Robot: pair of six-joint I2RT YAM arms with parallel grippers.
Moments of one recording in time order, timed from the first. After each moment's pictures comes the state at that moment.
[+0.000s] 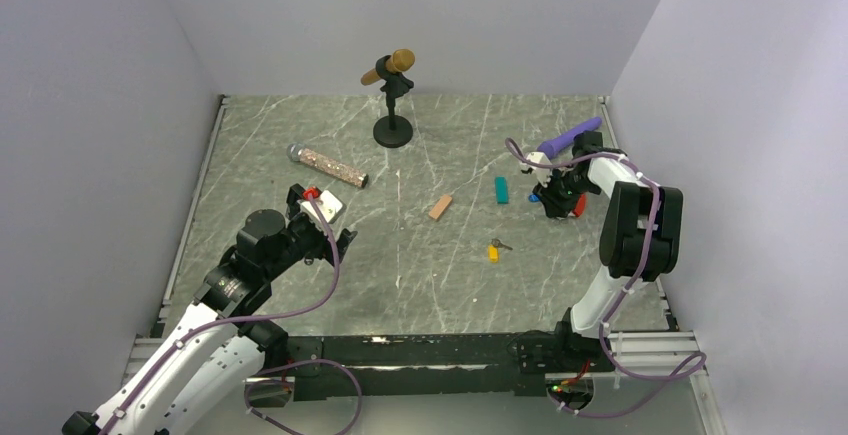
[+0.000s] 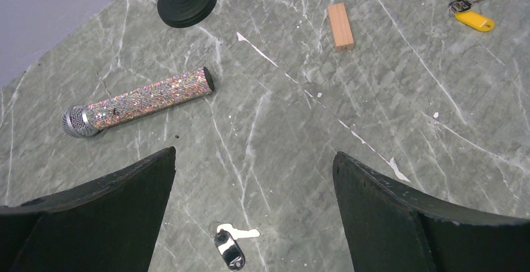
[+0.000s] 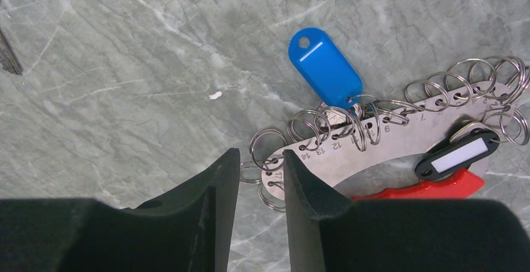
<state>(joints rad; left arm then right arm) -0.53 0.57 0.58 -0.30 0.09 0.24 -0.15 1.79 1.16 -0.75 -0.39 -1.15</state>
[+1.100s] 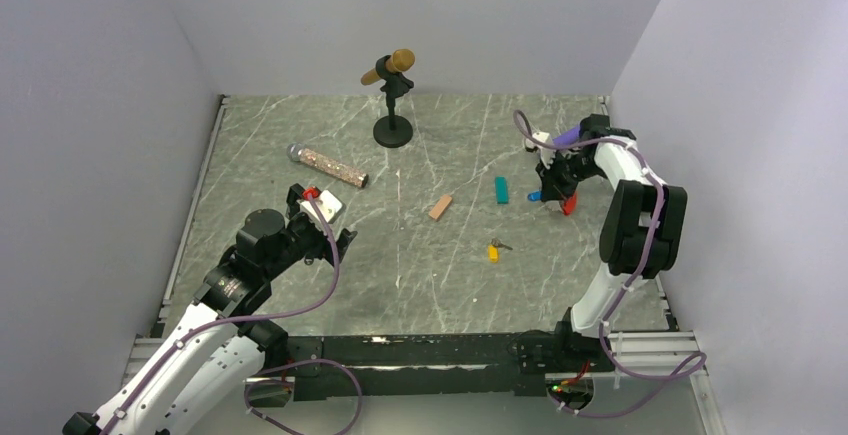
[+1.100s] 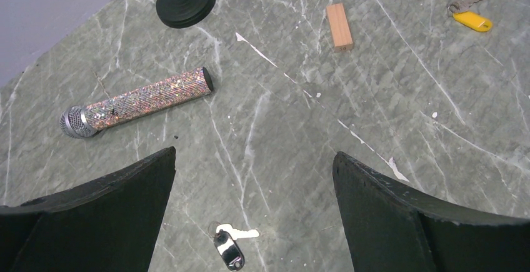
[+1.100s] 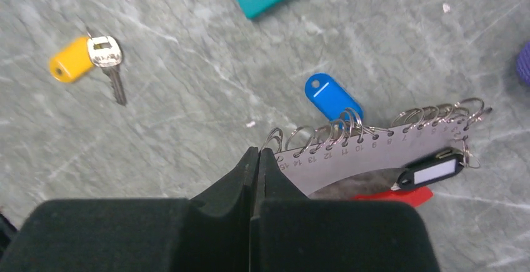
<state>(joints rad) -0.52 0.57 0.58 -0.30 0.10 0.24 -0.15 1.80 1.32 -0.94 -0.55 -1.12</state>
